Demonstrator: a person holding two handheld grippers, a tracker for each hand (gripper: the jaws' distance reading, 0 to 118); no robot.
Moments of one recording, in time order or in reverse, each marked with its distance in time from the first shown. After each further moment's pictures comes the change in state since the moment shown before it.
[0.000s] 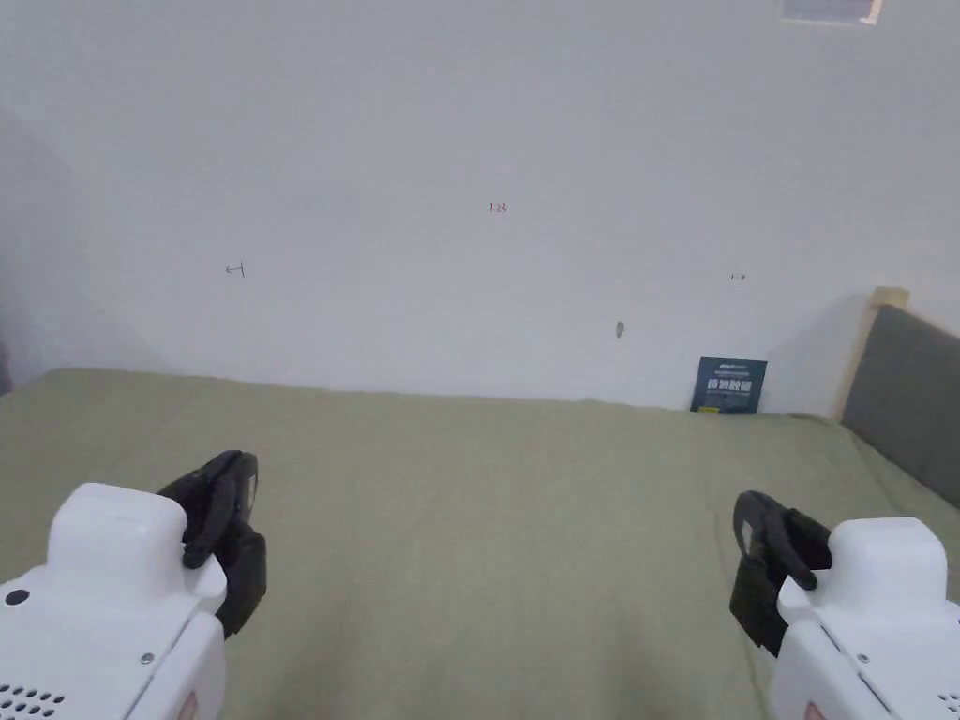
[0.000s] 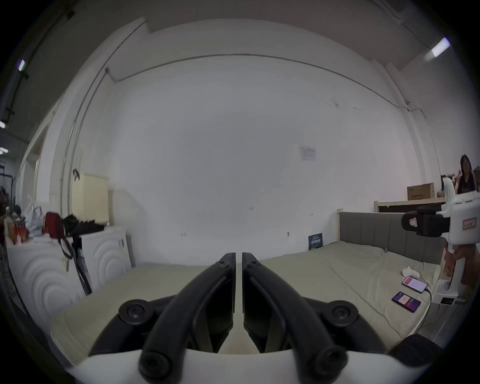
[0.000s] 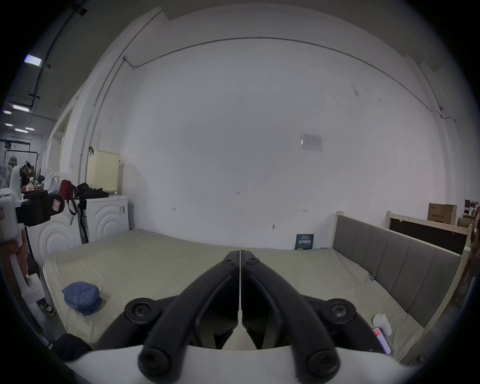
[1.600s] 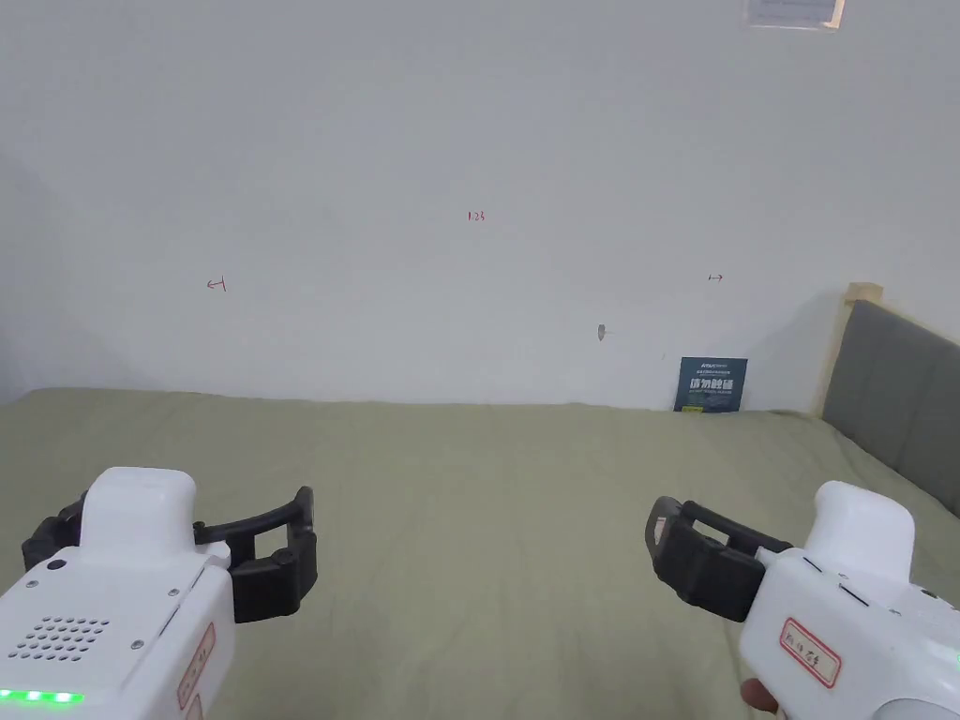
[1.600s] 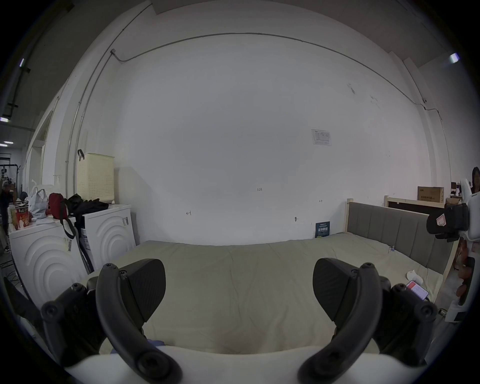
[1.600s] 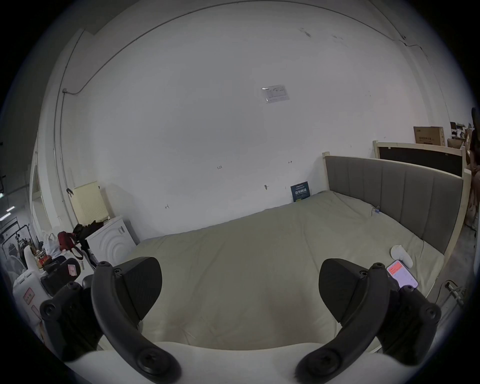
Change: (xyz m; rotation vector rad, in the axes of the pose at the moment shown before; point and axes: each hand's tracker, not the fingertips) left arm 0.002 -0.013 -0.041 -0.143 0.070 0.064; right arm 0.014 0.018 -0.012 -0.223 -0.044 -0.354
